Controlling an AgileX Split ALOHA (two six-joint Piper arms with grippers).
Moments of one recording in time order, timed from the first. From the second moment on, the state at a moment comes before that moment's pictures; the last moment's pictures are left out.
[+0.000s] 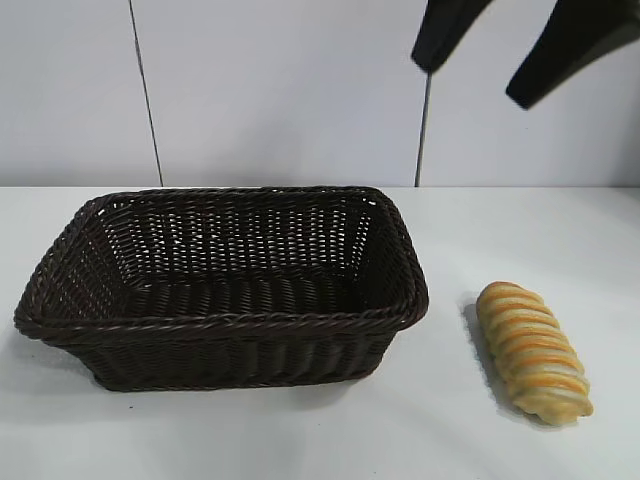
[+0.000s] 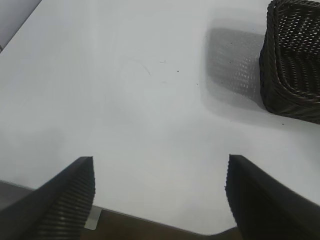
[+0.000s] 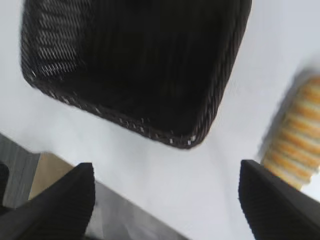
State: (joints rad) left arm 0.18 -0.02 -0.53 -0.05 1.29 -0.03; right arm 0.32 1.51 -1.68 0.23 1.24 0.01
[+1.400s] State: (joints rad) left arm 0.18 -0.02 -0.53 -0.05 1.29 -0.03; right arm 0.23 1.71 -1.40 -0.02 1.23 0.11
